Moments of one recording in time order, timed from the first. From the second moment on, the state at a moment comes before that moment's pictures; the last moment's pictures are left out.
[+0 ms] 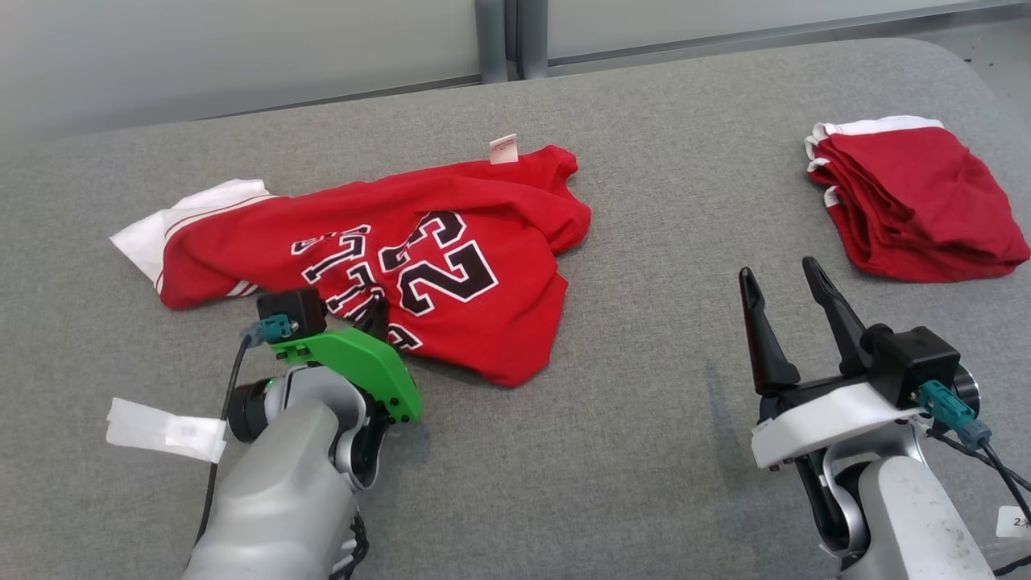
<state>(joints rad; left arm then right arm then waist) -0.68 0.05 -0.60 1.02 -0.88 -0.01 -0.16 -0.17 -0.05 0.06 0.09 0.15 0.13 -0.16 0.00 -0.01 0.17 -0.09</state>
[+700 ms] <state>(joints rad) -0.68 0.13 -0.61 0.52 -0.74 0.06 -0.26 -0.12 -0.05 0.03 0.10 0.15 0.13 -0.16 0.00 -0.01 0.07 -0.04</state>
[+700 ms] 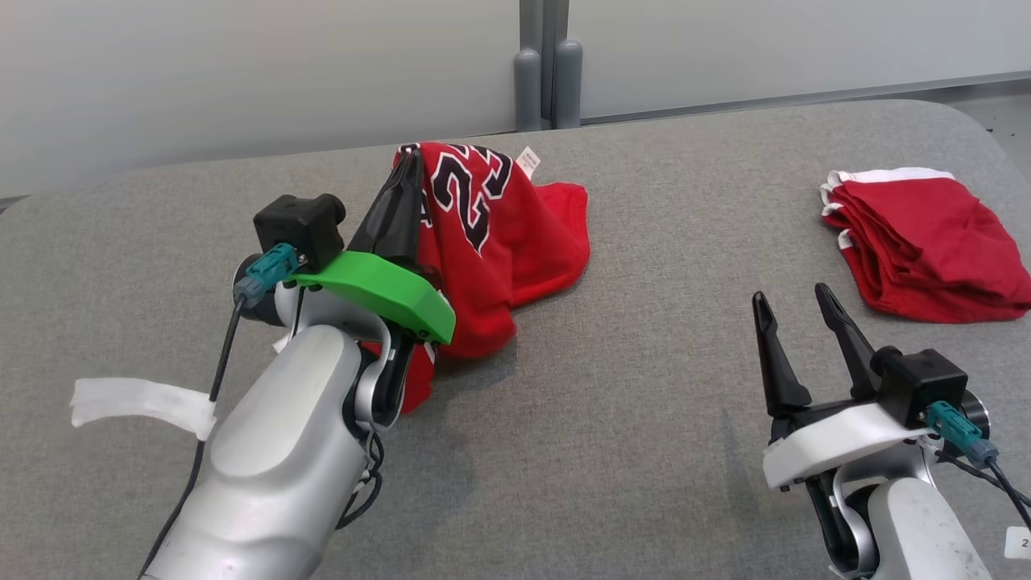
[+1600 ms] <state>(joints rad) -0.61 0.25 -0.60 0.22 -0.73 0.20 -0.10 -0.15 -0.05 0.05 0.06 0.14 0.13 -0.14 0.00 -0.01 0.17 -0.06</state>
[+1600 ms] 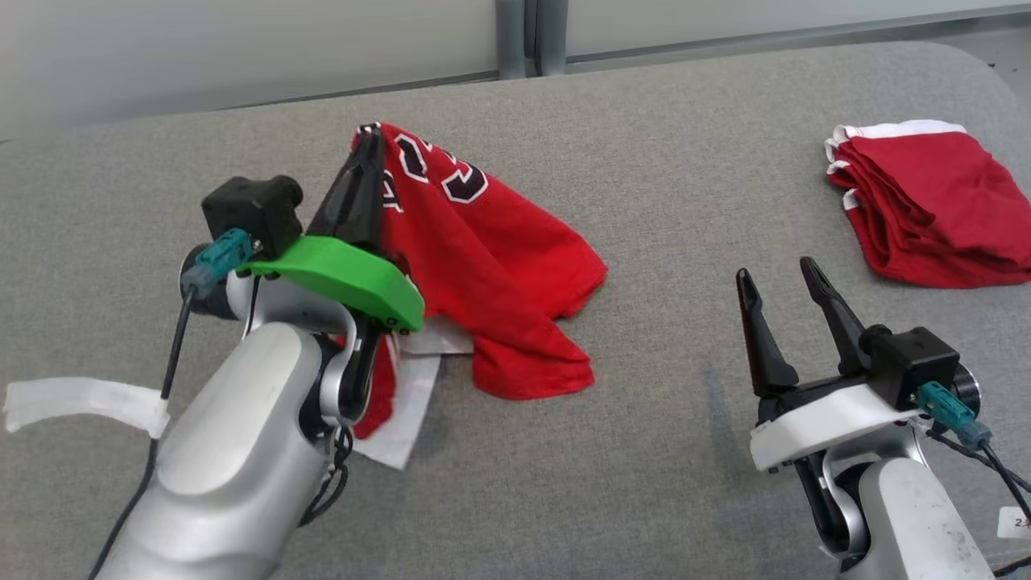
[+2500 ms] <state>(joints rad) -0.77 0.10 -0.55 0.73 -0.70 0.08 -0.26 -0.21 -0.05 0.18 0.13 0.16 0.13 -0.14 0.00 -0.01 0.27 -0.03</state>
